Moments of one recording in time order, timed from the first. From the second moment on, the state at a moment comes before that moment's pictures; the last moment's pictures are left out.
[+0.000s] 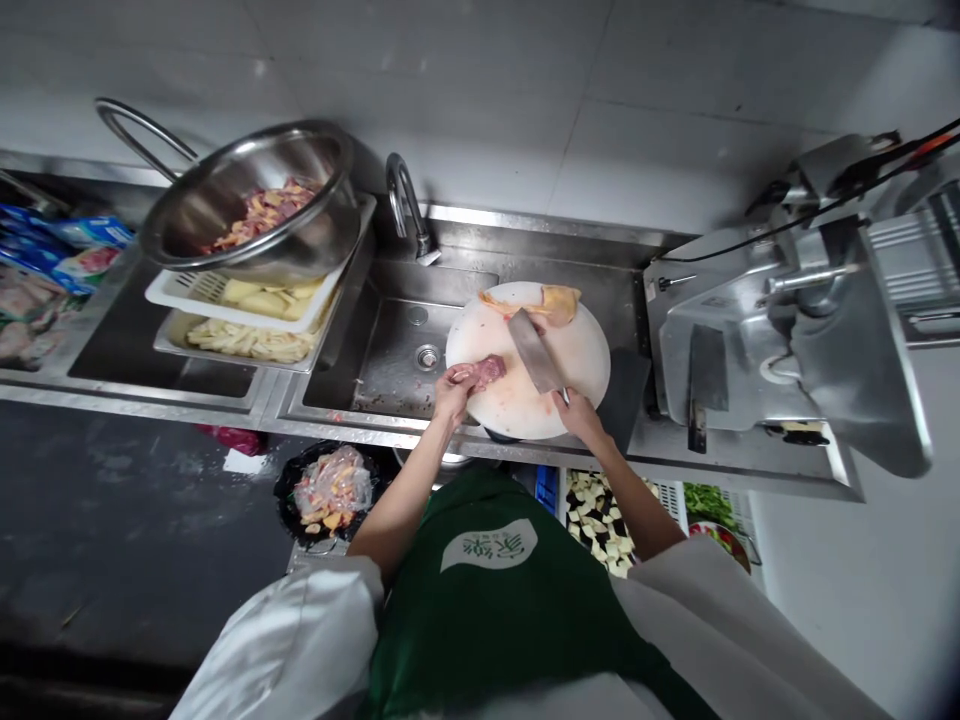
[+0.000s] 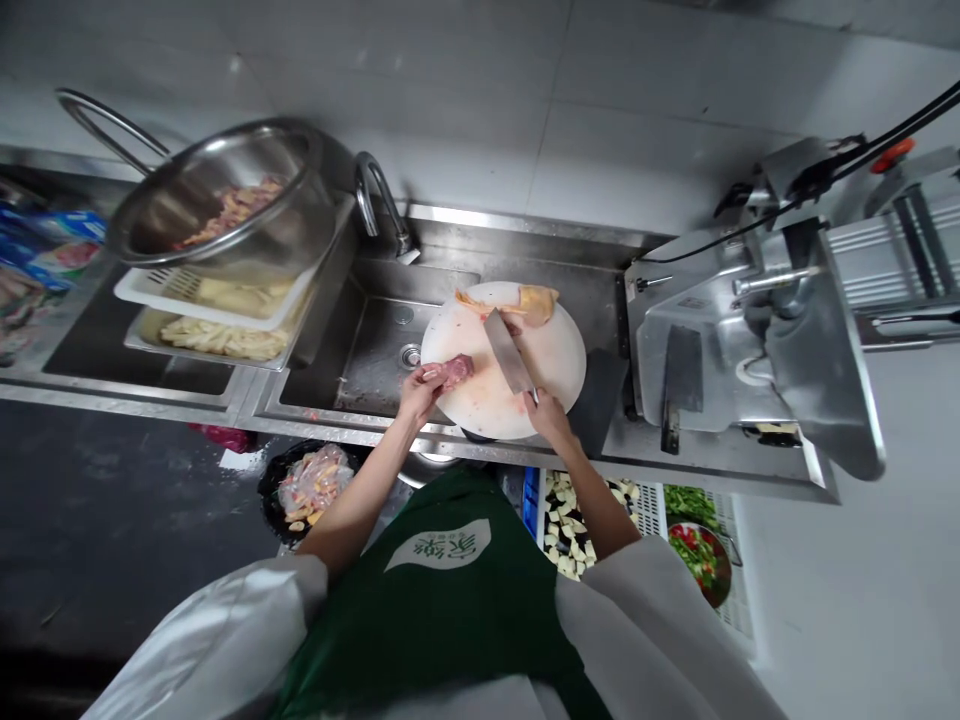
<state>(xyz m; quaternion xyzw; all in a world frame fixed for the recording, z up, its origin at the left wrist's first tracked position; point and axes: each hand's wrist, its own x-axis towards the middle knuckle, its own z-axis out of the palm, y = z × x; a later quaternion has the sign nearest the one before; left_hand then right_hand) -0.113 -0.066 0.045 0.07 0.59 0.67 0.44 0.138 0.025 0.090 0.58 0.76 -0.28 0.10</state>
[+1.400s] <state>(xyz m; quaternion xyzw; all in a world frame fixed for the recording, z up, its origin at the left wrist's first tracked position) -0.137 -0.182 -0.001 0.24 0.80 0.54 0.12 0.053 -0.037 0.128 0.53 0.82 -0.22 0.01</state>
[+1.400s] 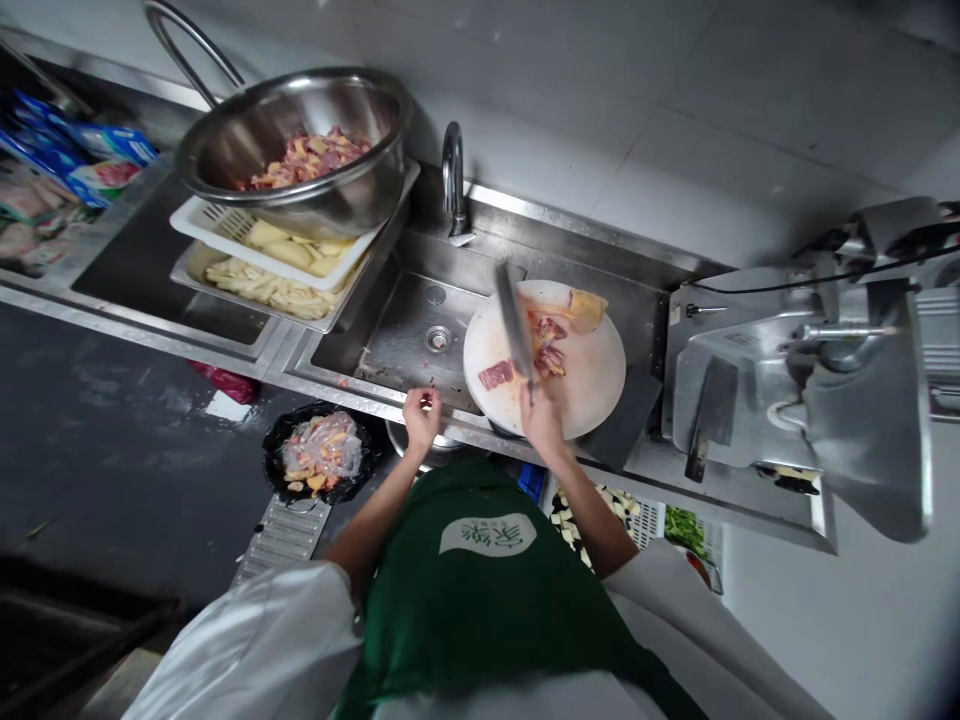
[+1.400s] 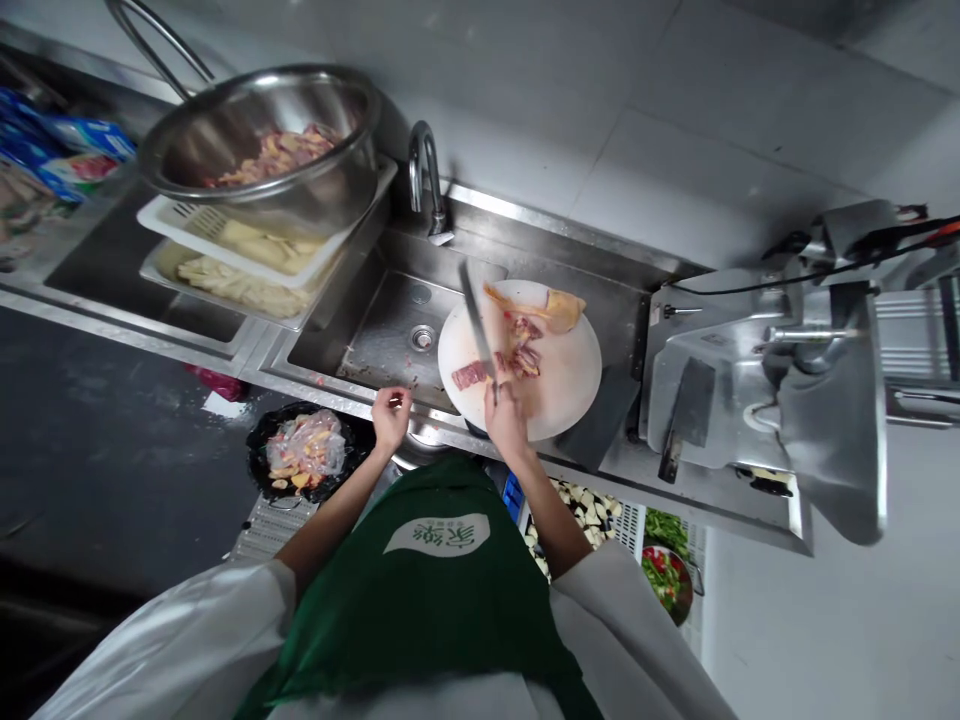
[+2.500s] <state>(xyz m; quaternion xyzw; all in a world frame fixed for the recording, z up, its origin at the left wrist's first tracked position) -0.094 -0.095 0.019 0.50 0.77 0.35 0.18 0.127 -0.005 0.072 0.55 0.65 -0.52 -0.08</state>
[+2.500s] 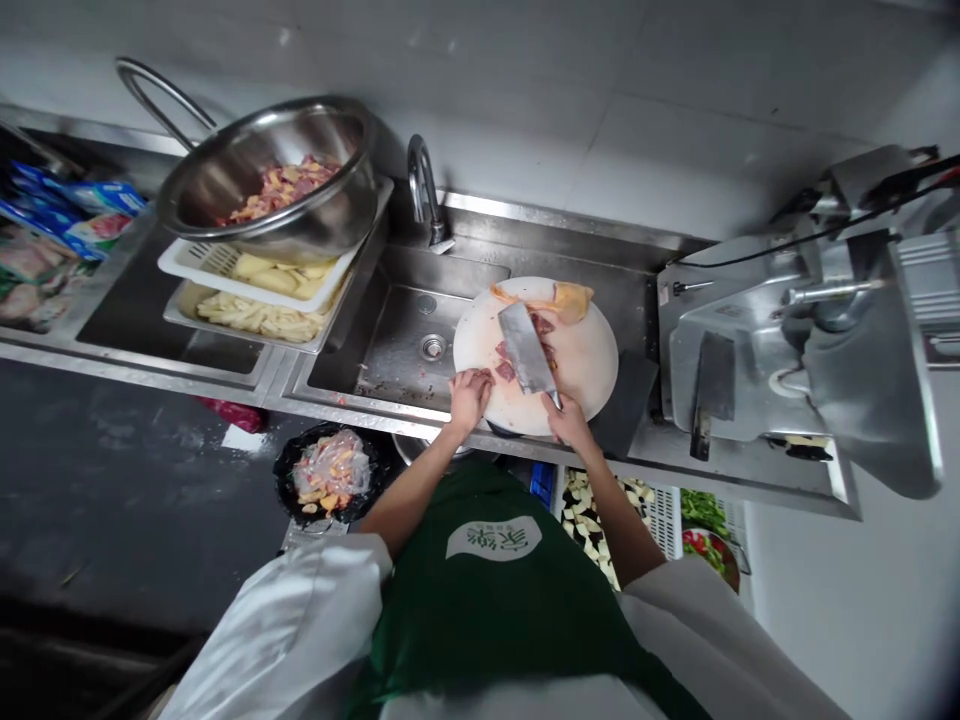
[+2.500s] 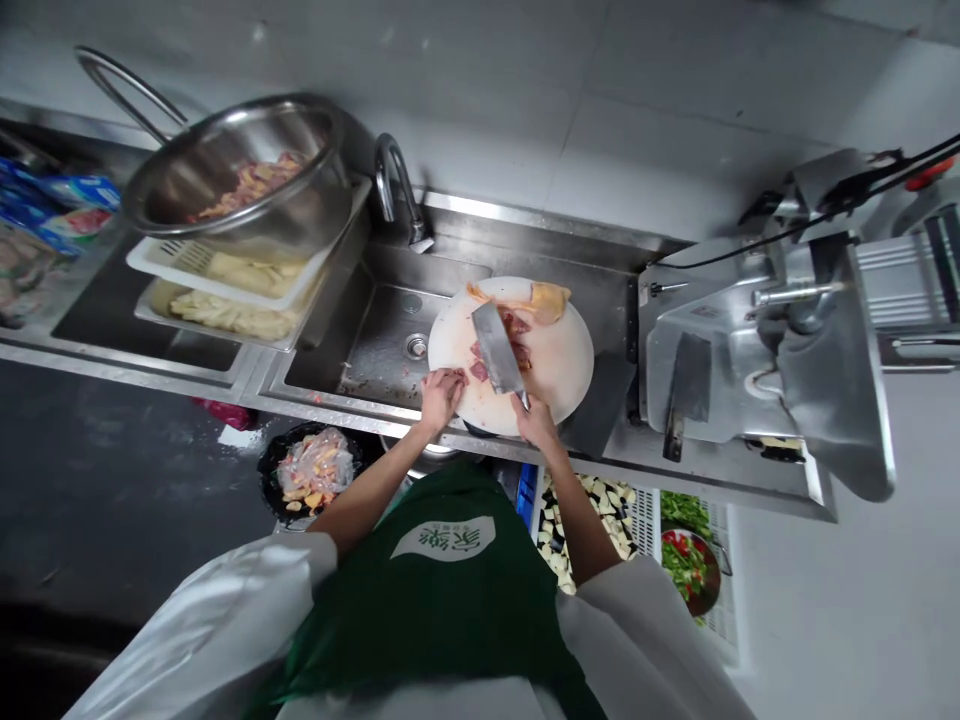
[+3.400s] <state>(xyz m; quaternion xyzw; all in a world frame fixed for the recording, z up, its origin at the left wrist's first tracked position) -0.138 0.120 0.072 0.54 0.70 0.29 0.37 0.230 -0.088 0.108 0.52 0.77 -0.35 0.08</state>
